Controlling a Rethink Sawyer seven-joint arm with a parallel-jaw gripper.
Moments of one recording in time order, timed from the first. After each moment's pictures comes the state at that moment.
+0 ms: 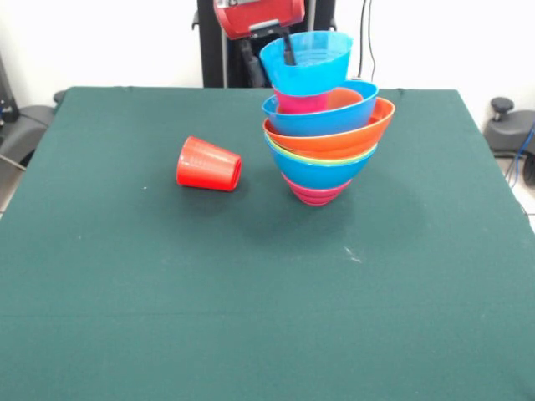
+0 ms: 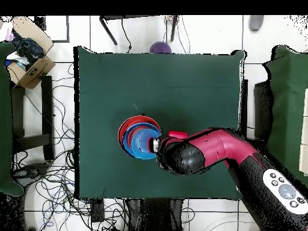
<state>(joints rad) -1.06 -0.77 1.02 2.08 -0.66 0.65 2.08</state>
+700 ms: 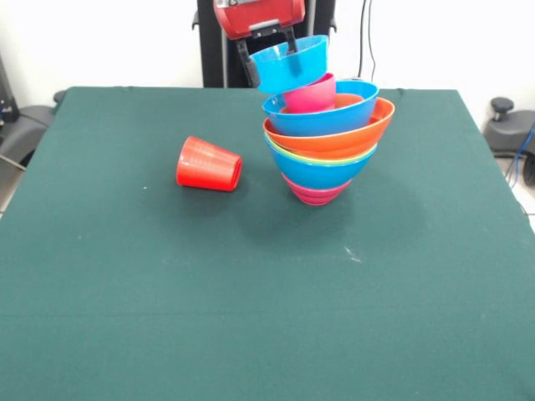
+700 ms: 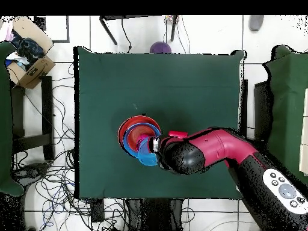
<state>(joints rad) -1.06 -0.77 1.02 2.07 -0.66 0.65 2.08</state>
